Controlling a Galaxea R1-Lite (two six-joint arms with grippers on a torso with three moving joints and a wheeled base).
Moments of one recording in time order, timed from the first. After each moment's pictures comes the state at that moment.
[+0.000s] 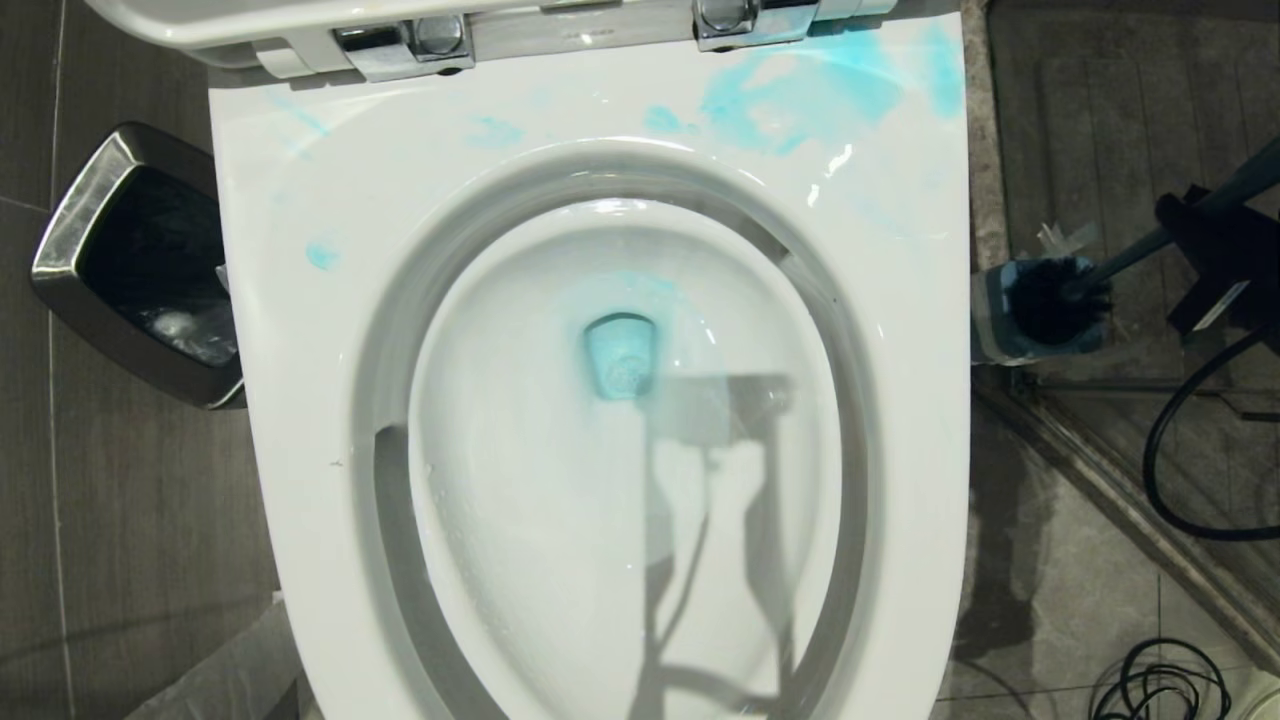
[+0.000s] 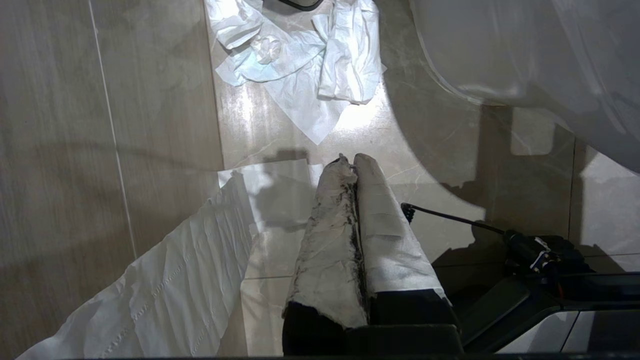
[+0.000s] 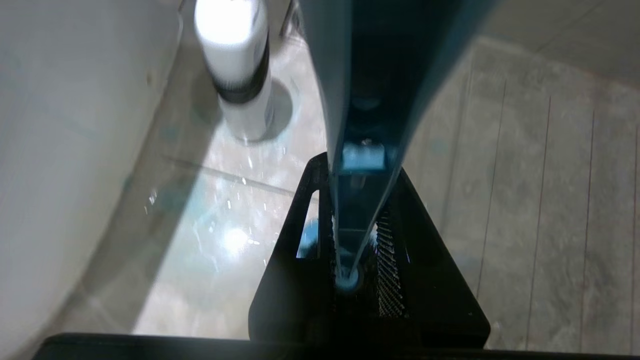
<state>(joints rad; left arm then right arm) 0.00 0.00 0.00 0.00 0.00 0.00 -0.10 1.46 -0.66 -1.18 0.21 -0.20</state>
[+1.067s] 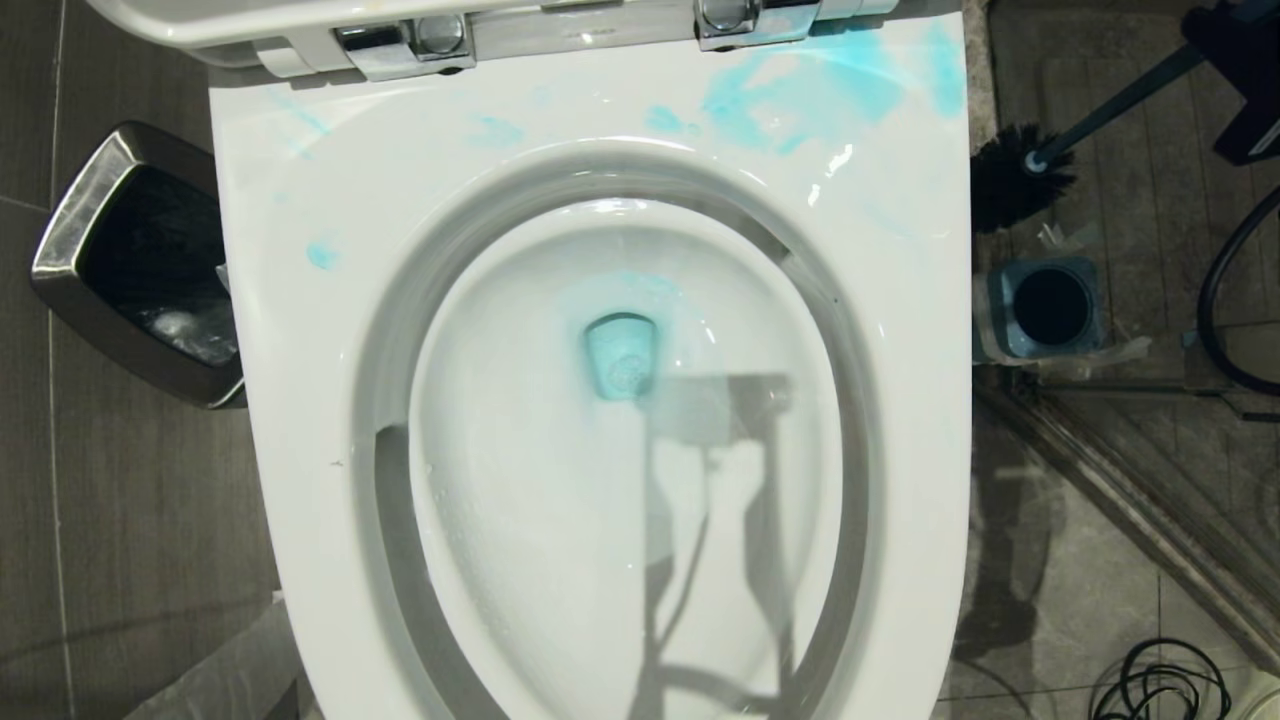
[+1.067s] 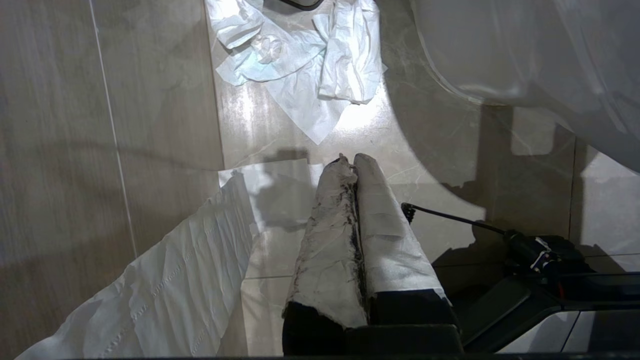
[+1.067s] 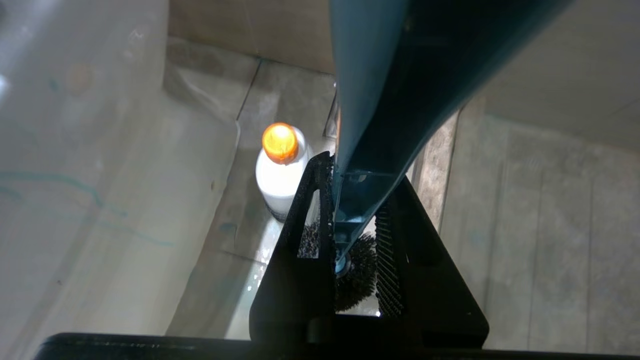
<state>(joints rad) 0.00 0.00 0.00 0.00 0.00 0.00 0.02 1.38 -1.07 -0.79 0.21 -0.15</state>
